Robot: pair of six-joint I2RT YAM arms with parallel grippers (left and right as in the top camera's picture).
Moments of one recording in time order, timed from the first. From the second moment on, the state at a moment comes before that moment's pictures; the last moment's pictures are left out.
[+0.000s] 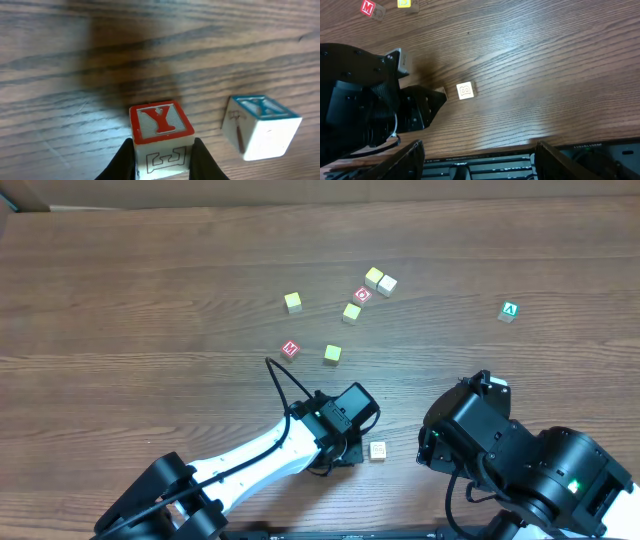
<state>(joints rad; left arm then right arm) -0.88 1.60 0.85 -0.63 0.12 -0.97 0.85 1.04 1.30 -1.51 0.17 1.06</state>
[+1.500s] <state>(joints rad) -0.93 1.60 0.85 -0.54 0.12 -1.06 0.85 1.04 1.30 -1.51 0.14 1.09</state>
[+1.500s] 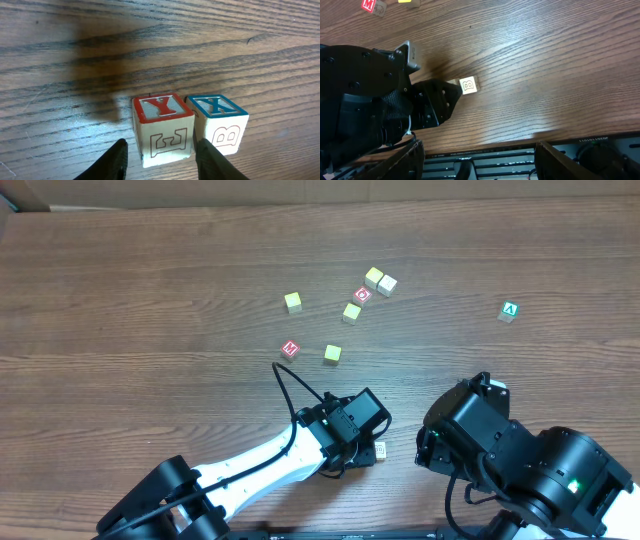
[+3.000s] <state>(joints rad) -0.93 1.60 0.85 -0.46 0.09 -1.07 0.85 1.04 1.30 -1.51 0.14 1.09</state>
